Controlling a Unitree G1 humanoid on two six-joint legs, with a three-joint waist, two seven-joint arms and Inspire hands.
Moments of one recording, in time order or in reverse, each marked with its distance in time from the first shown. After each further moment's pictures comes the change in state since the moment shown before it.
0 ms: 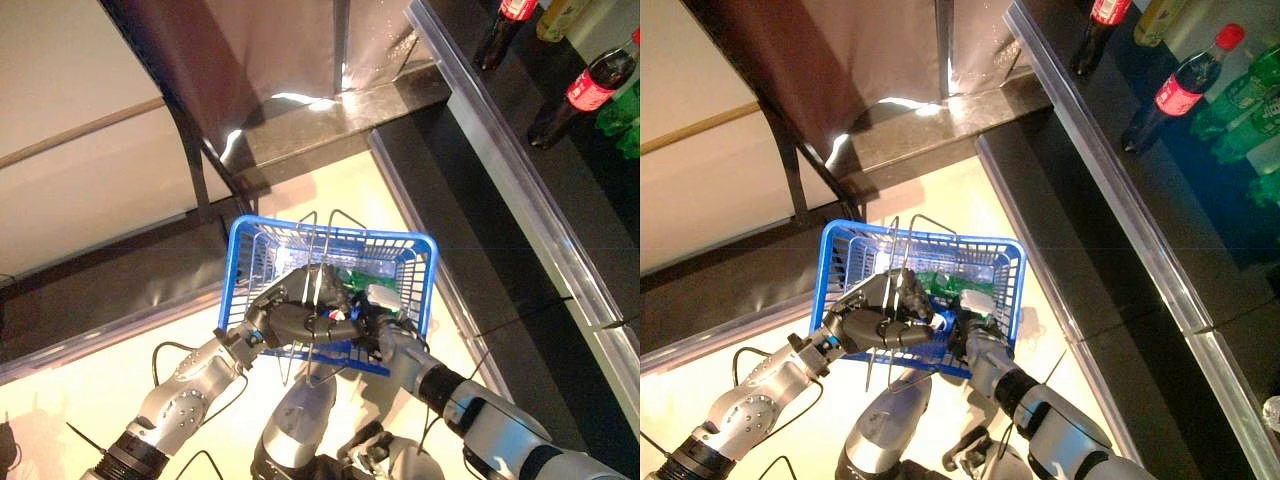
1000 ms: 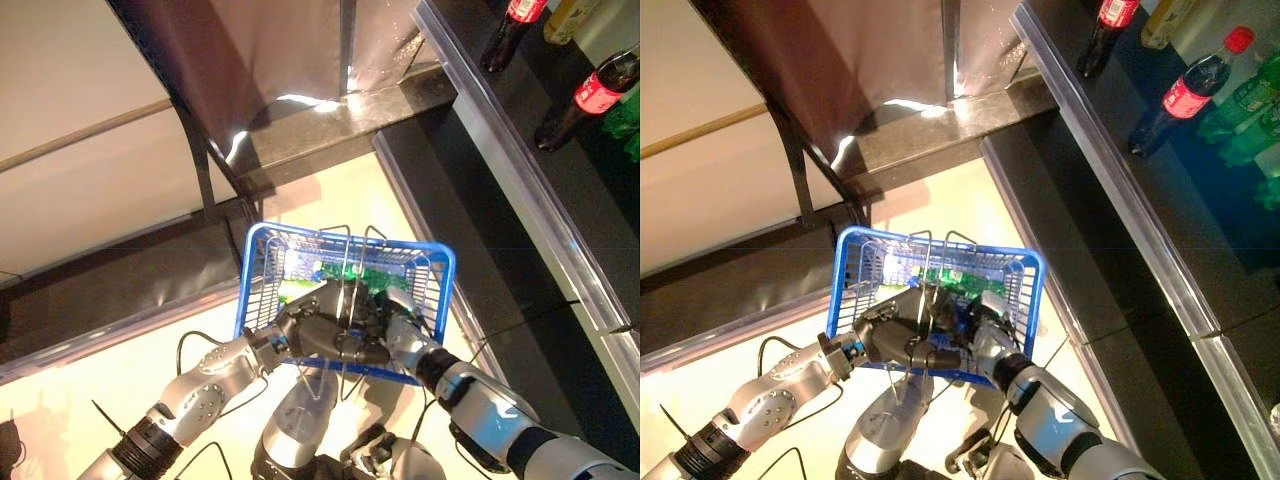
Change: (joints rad) left arm -0.076 0.014 -0.106 0.000 0.043 0.036 0.004; right arm -0.046 -0.038 -0.088 0.078 0.305 -0.026 -0.092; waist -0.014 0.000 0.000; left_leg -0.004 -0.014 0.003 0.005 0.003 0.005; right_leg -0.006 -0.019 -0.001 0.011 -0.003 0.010
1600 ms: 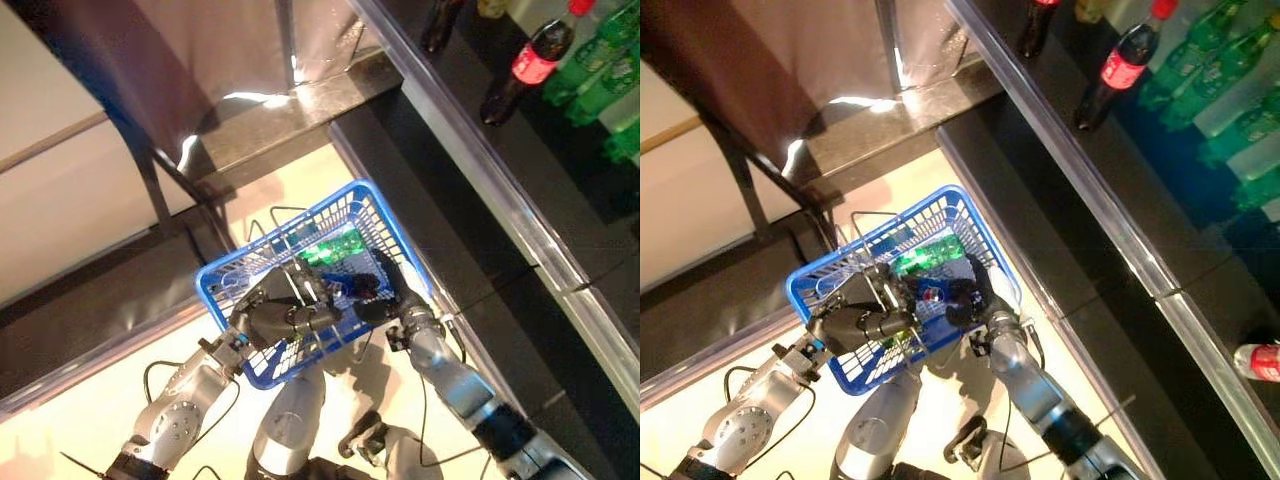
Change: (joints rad) left arm 0.235 -0.095 0.288 0.000 -0.064 -0.083 0.001; right arm 0.531 -0.235 -0.258 -1.053 -0.026 0.001 0.022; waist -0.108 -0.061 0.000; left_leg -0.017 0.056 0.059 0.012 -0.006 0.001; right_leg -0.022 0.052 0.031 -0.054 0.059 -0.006
